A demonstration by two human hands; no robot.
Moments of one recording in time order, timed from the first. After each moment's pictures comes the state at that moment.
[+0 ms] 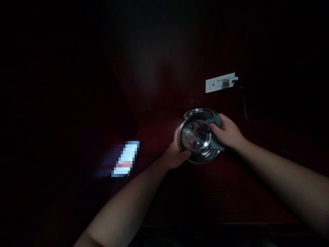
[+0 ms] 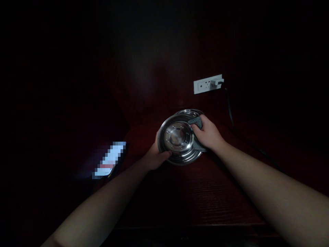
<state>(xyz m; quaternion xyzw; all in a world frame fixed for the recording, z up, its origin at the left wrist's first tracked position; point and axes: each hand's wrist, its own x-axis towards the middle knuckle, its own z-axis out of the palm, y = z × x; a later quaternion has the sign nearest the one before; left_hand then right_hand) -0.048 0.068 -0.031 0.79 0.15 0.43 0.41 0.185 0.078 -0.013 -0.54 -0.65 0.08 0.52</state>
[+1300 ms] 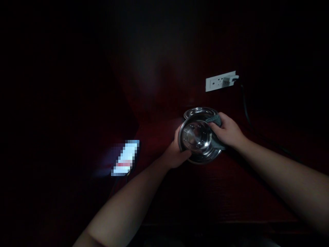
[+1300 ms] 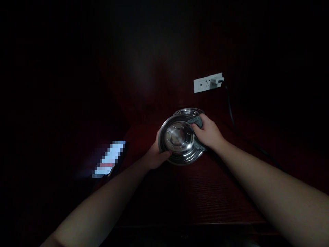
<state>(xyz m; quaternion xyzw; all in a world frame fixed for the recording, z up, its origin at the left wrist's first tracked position) -0.047 0.064 -0.029 0.79 0.15 0.43 0.41 0.184 0.076 -0.011 -0.54 -0.66 0.08 0.52</state>
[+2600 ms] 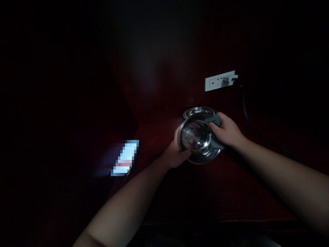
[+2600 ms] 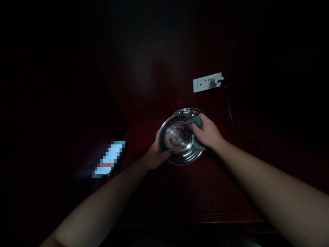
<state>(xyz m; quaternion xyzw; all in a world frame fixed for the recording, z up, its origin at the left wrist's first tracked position) -0.049 0.064 -0.029 0.80 0.17 0.42 0.40 0.183 0.076 -0.011 -0.54 -0.66 0.07 0.52</state>
